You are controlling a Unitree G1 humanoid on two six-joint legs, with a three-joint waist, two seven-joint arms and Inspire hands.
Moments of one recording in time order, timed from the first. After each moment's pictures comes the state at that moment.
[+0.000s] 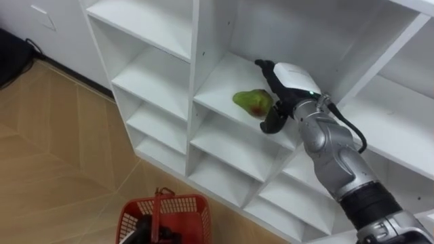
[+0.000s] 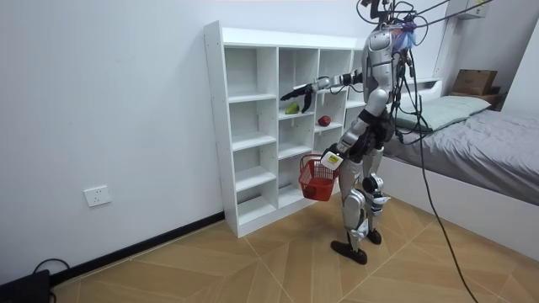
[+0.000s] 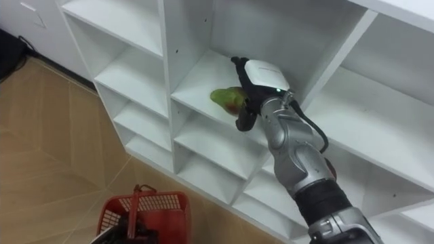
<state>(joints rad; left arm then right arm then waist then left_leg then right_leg) 0.15 0.18 -0.05 0.80 -0.24 0.04 -0.23 -0.46 -0.27 0.33 0.44 -0.79 0.18 0.05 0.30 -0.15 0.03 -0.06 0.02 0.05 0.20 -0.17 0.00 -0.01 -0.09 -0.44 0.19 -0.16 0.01</state>
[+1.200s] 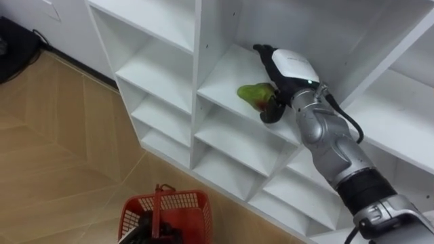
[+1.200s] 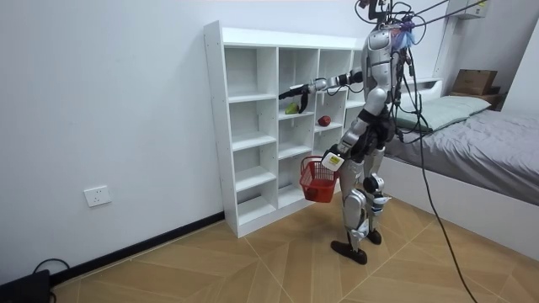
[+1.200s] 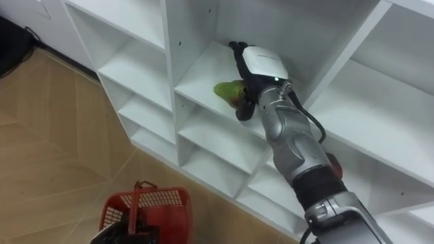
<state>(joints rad) 0.10 0.18 -0.06 0.87 -0.27 0.02 -0.23 -0.56 -0.26 0.33 0.59 -0.79 0.09 -0.05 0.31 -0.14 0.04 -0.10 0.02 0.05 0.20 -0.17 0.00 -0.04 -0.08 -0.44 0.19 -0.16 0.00</state>
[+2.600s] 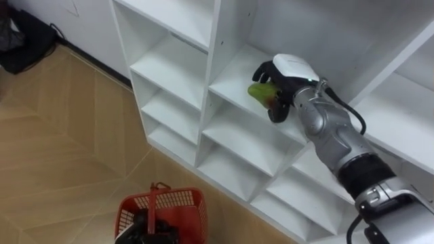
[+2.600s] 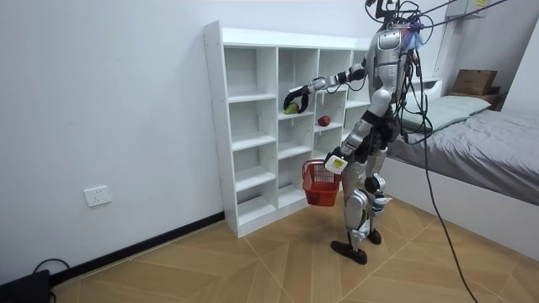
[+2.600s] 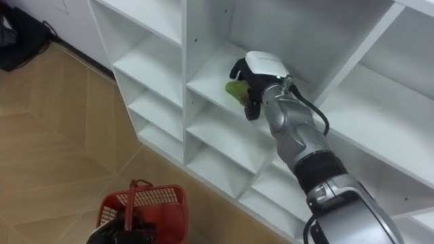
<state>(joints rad) 0.01 0.20 -0.07 0.97 -0.27 0.02 -0.21 -0.65 -0.29 0.39 0.74 -0.73 0.10 -0.01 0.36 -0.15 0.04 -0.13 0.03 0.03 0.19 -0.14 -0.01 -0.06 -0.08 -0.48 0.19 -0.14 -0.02</state>
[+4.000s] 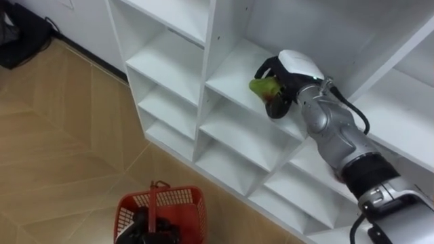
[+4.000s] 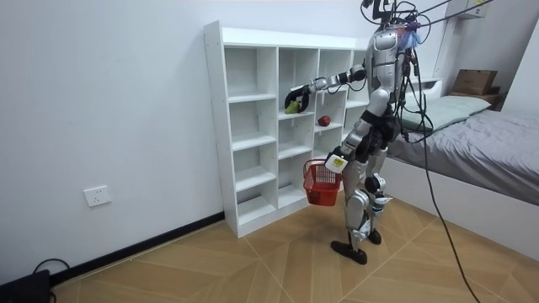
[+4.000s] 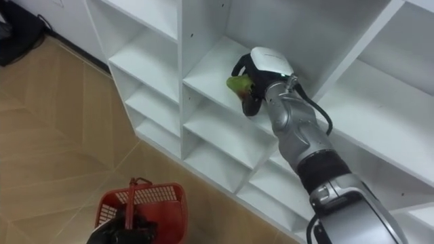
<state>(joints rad) 0.02 0.19 -0.09 0.94 -0.28 0.02 -0.20 -0.62 -0.30 0.37 0.64 -0.67 0.11 -0.01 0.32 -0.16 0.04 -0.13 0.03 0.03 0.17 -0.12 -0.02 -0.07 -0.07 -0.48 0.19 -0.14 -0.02</state>
